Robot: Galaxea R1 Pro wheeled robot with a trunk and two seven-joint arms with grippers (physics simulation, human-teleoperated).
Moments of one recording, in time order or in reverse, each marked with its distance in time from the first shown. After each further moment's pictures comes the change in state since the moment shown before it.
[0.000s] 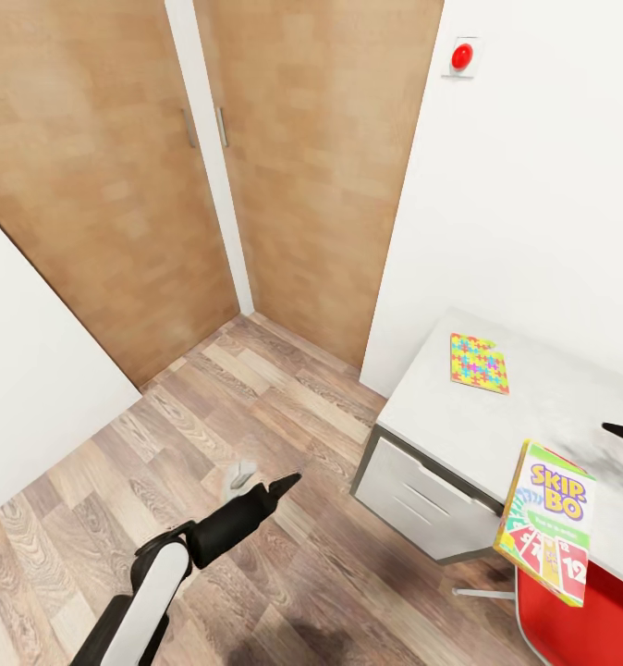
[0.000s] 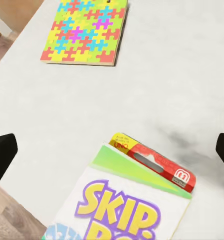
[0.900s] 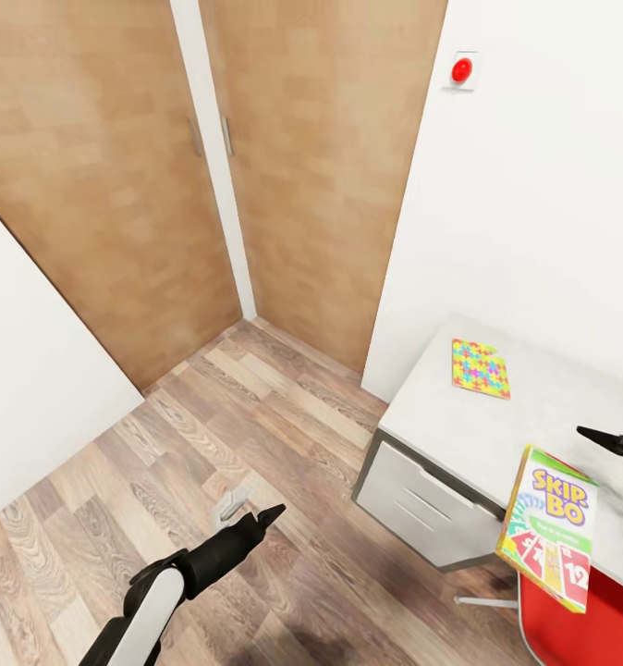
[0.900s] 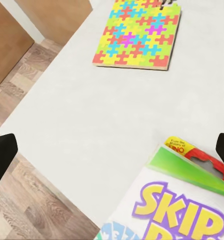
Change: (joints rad) left arm 0.031 0.030 0.012 0.149 -0.020 -0.065 0.037; right arm 0.071 0.123 -0.044 -0.203 0.012 0.051 0.039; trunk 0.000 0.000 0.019
